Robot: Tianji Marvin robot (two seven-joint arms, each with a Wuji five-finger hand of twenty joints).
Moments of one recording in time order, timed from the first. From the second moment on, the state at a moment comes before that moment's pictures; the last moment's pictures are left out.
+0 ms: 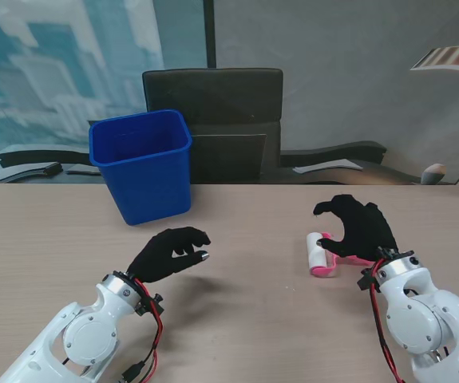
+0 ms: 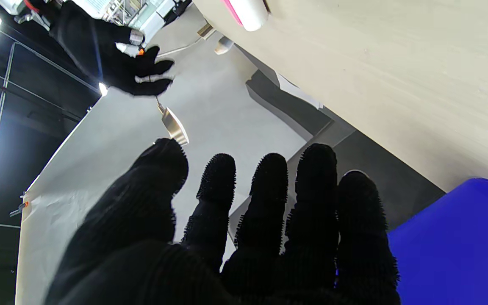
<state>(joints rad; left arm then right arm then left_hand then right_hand) 1.68 -1.13 -1.20 -1.67 0.41 -0.36 0.08 -1.76 -1.08 1.51 -1.75 -0.82 -0.21 -0.16 0.84 -0.33 0.32 0.05 0.62 0.14 0.62 0.43 0.72 0.23 0.56 0.53 0.64 0.28 0.75 0.65 0.29 0.30 1.23 0.69 0.53 -0.80 0.90 -0.10 0.56 -0.04 0.41 0.73 0.42 0.24 0.60 0.48 0.59 0.18 0.47 0.46 0.23 0.39 1.07 0.61</state>
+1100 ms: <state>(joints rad) 1.70 -1.13 -1.20 -1.67 0.42 -0.34 0.12 -1.63 -1.12 1.22 -1.67 -0.54 -0.20 -0.13 0.76 -0.33 0.33 0.05 0.42 0.18 0.25 0.32 0.40 0.27 0.38 0.38 0.35 0.26 0.44 0.48 0.11 0.30 0.86 0.65 0.54 -0.76 0.87 -0.09 0.56 -0.04 0.42 0.73 0.50 0.24 0.59 0.48 0.68 0.18 0.48 0.46 0.27 0.39 1.08 0.61</state>
